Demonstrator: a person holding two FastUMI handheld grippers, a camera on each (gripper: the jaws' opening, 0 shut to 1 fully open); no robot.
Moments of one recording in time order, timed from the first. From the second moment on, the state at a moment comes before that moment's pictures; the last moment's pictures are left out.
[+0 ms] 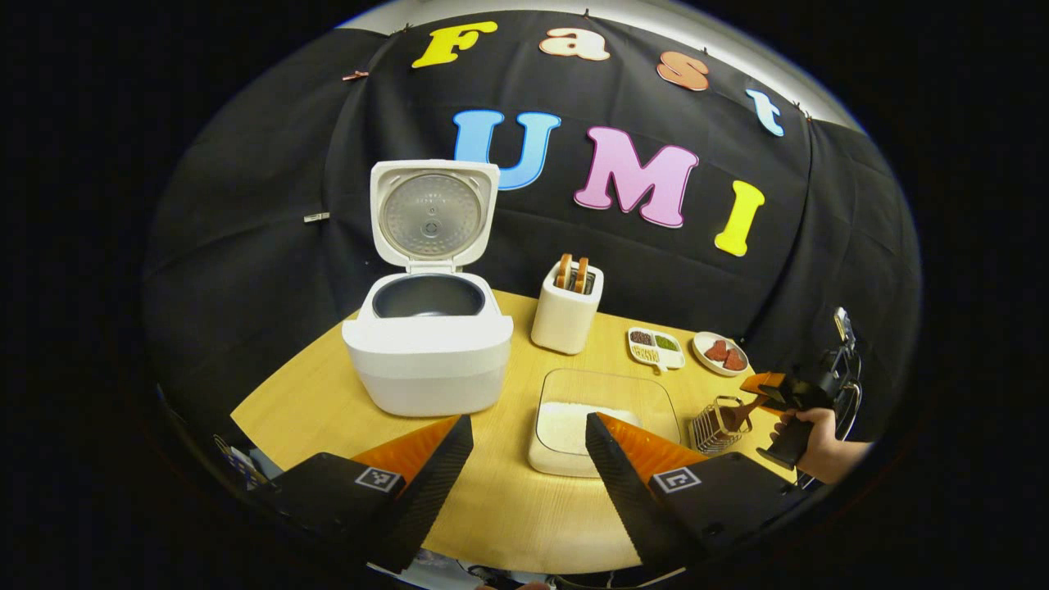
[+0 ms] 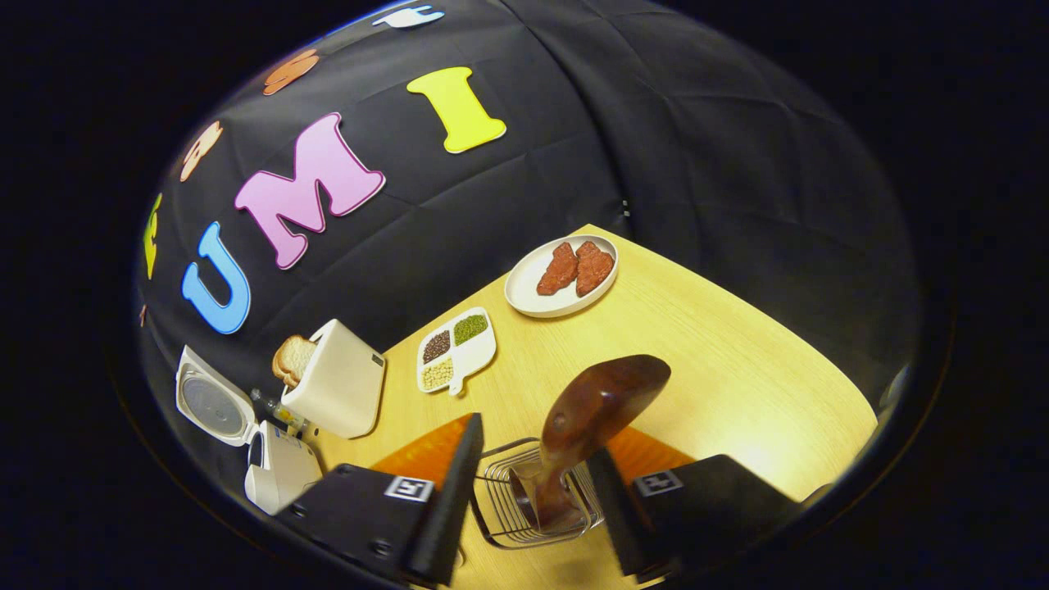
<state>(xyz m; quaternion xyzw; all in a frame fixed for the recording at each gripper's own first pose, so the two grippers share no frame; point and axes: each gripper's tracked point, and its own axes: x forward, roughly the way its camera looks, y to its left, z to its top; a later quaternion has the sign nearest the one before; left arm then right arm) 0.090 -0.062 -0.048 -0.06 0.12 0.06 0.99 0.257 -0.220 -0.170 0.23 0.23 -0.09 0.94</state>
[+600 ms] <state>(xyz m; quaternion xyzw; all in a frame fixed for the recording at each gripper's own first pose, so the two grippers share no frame) 0.143 0.026 0.090 -0.04 0.02 0.13 0.99 0.158 -0.244 -0.113 0.04 0.17 -0.09 0.98</state>
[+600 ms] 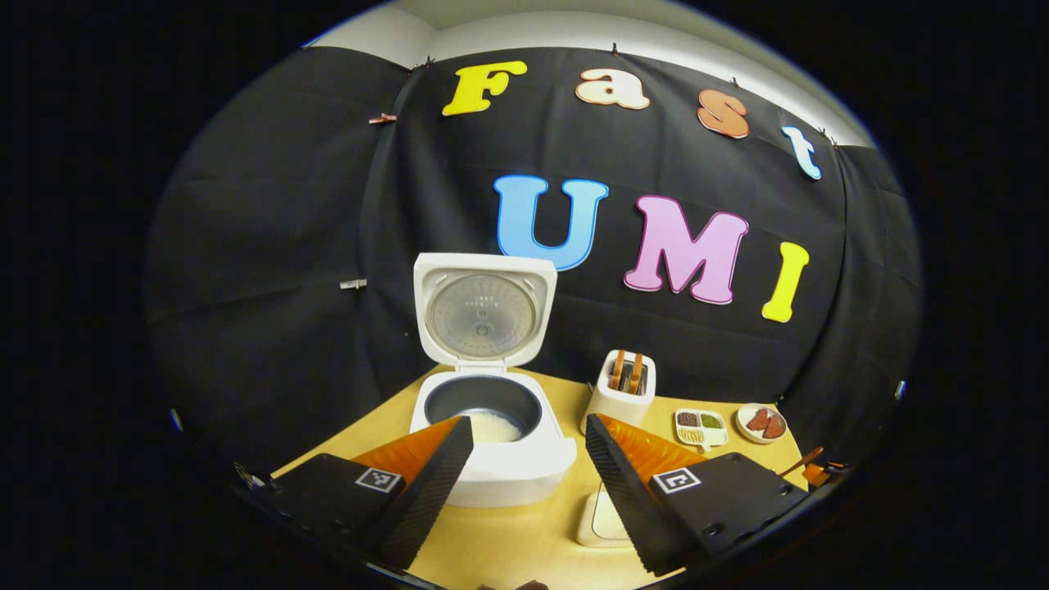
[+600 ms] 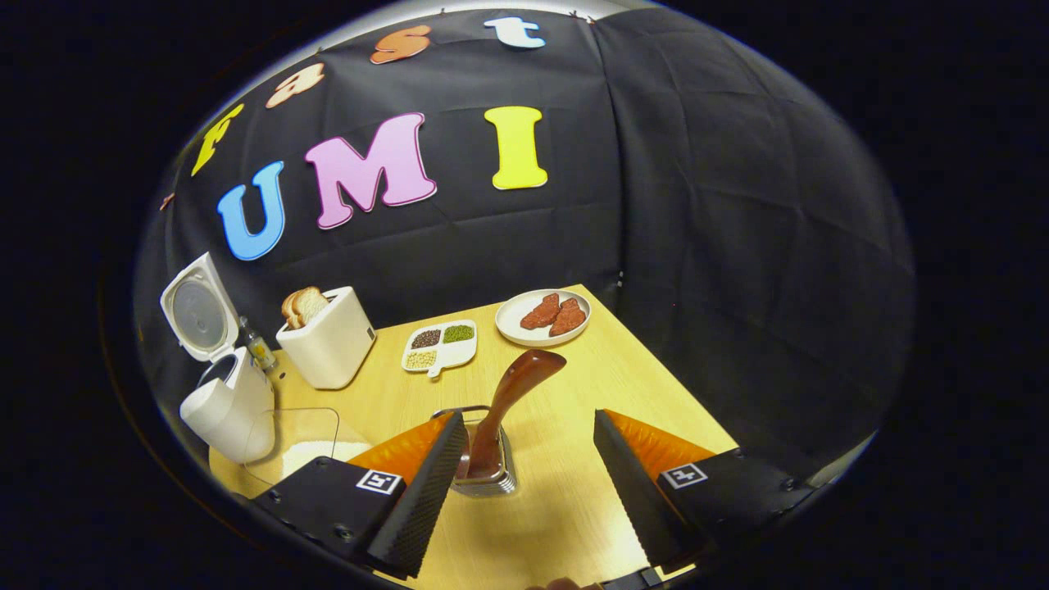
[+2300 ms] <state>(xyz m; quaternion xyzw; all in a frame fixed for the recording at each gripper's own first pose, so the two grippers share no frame) 0.429 0.186 0.206 -0.02 0.05 0.16 0.99 0.008 -0.218 -0.027 -0.02 0.08 -0.19 0.98</state>
